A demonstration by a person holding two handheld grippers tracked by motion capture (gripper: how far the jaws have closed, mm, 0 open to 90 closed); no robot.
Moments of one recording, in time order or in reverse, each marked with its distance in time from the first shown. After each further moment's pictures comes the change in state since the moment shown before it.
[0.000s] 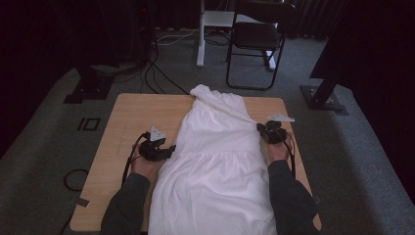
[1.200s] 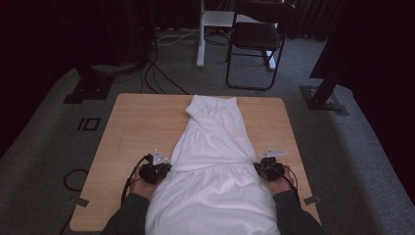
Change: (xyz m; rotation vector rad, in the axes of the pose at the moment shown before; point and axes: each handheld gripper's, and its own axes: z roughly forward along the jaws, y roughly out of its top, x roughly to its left) left arm -0.040 -0.069 -0.012 0.106 -0.021 0.071; right arm 0.044 -0.098 -0.045 0.250 0.137 -0.119
